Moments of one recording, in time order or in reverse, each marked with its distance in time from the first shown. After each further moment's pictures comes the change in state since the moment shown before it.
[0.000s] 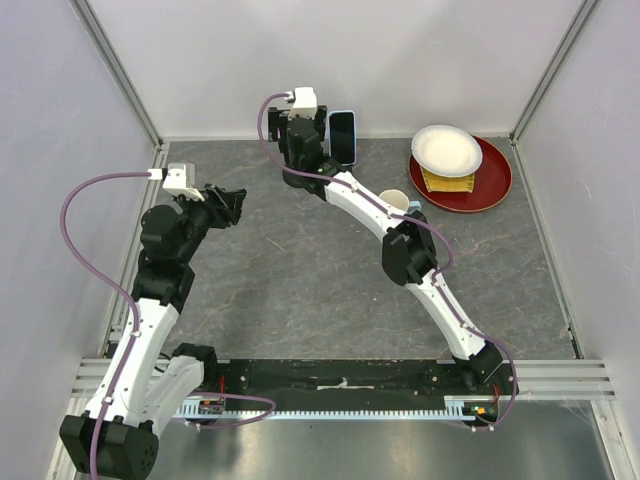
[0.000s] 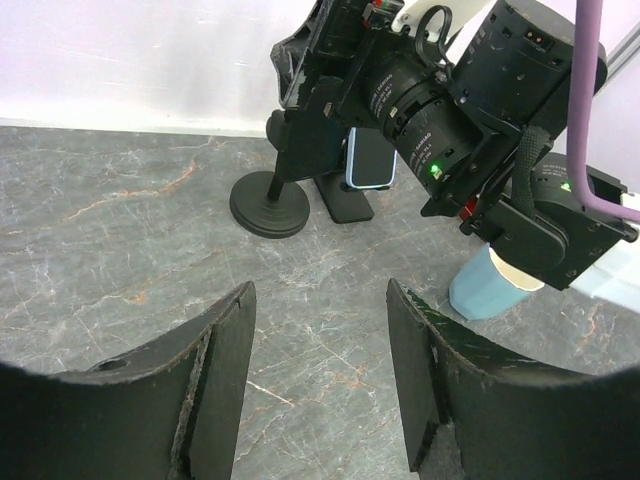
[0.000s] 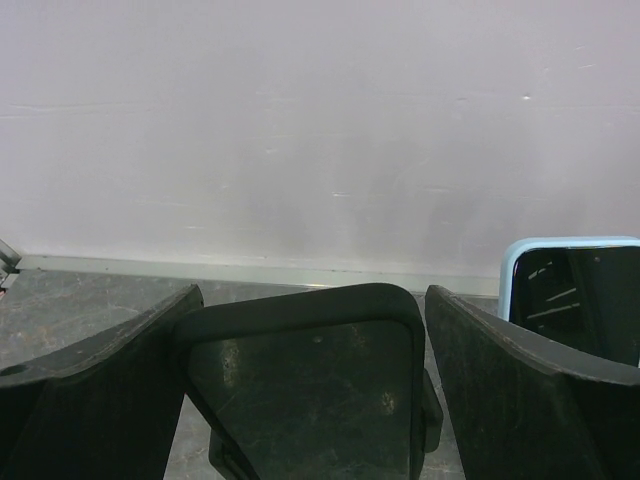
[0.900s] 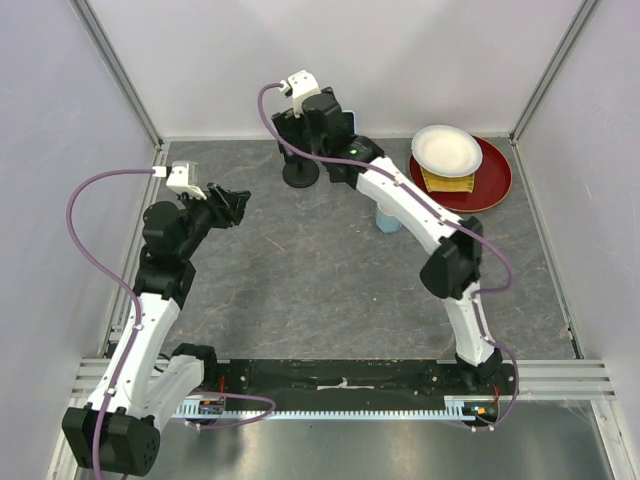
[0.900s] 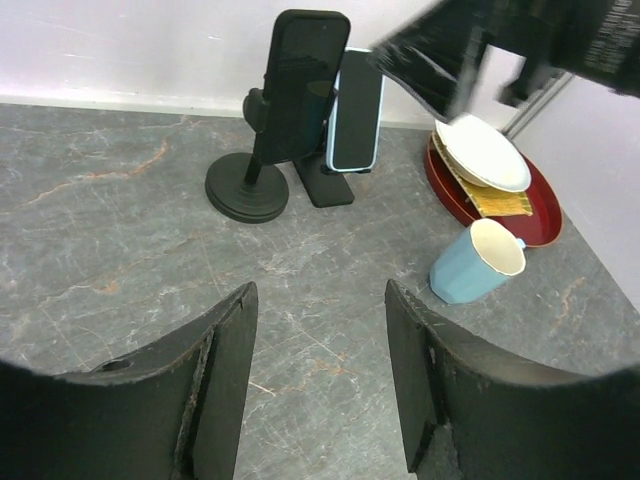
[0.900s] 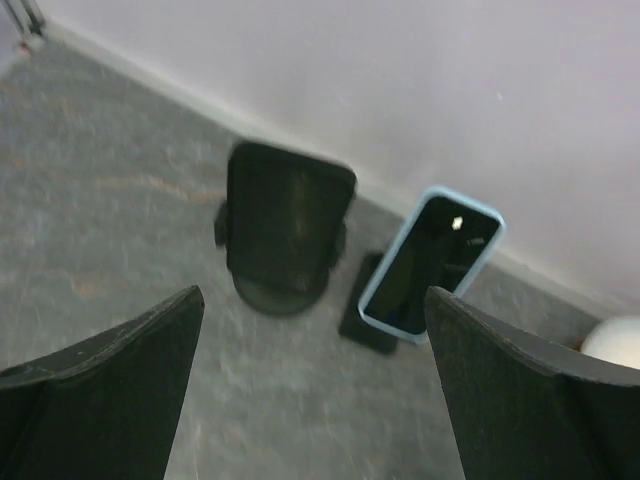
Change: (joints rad) left arm 0.017 0.037 0.000 0.002 0.064 -0.030; right arm 0.006 -0.397 -0.191 -0.483 -0.228 -0.201
